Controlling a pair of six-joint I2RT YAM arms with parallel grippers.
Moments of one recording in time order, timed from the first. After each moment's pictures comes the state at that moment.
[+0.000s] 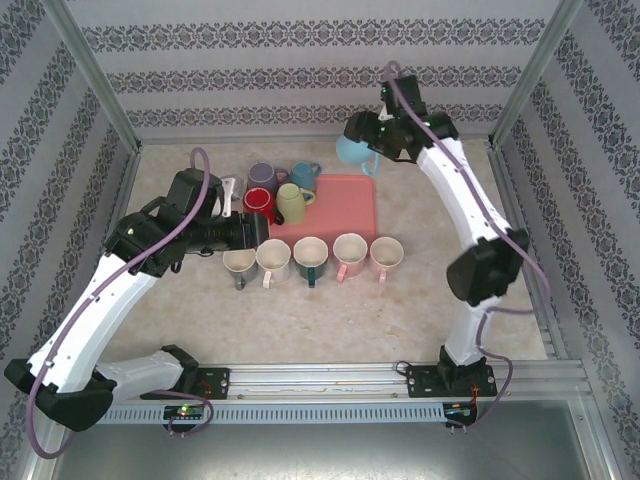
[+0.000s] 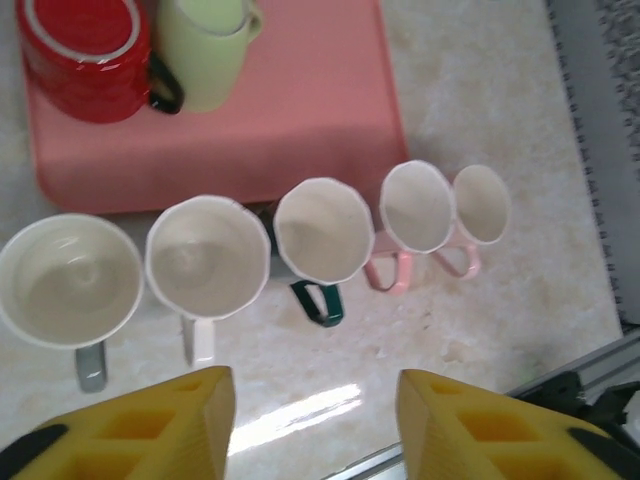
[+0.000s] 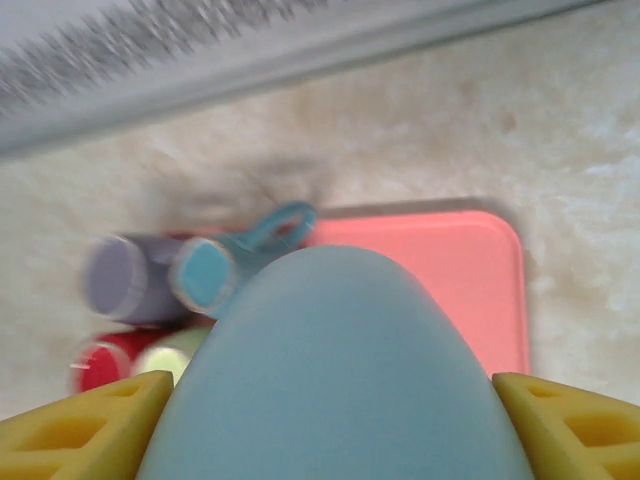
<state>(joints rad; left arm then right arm) -0.53 1.12 1.43 -1.08 0.17 -0.58 0.33 1.85 2.03 -0.87 -0.16 0.70</state>
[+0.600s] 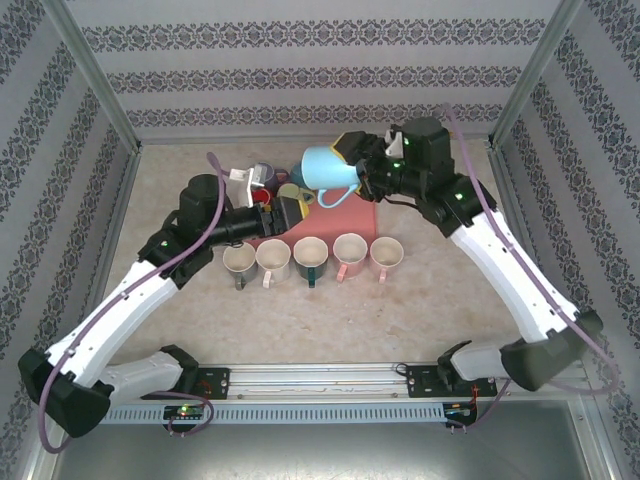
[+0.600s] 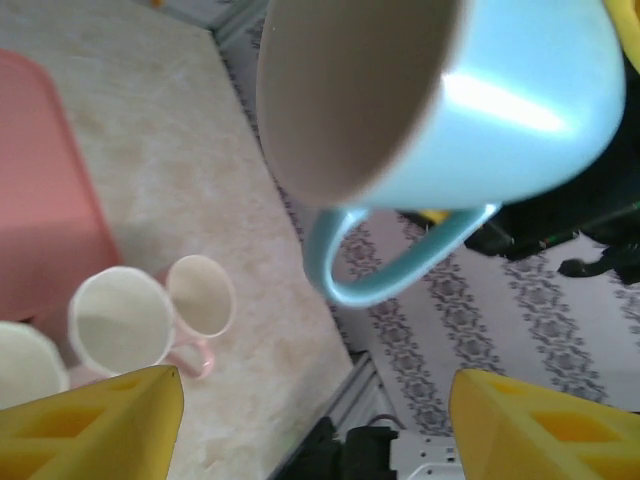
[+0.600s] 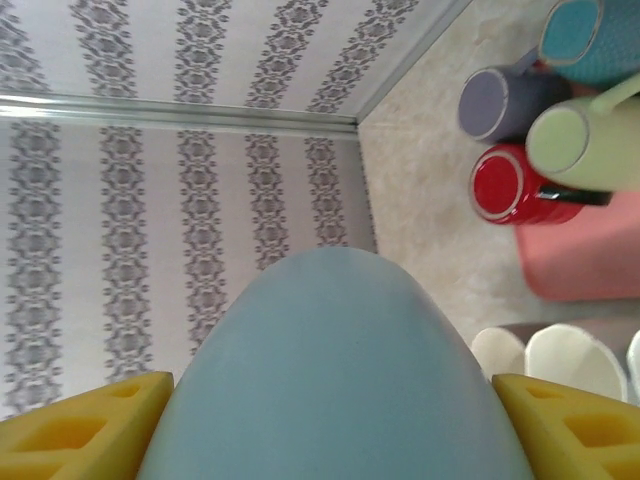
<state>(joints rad) -0.52 1.13 1.07 -0.16 0.56 -0.86 0.51 1.29 1.50 -0.52 -0.37 1.39</state>
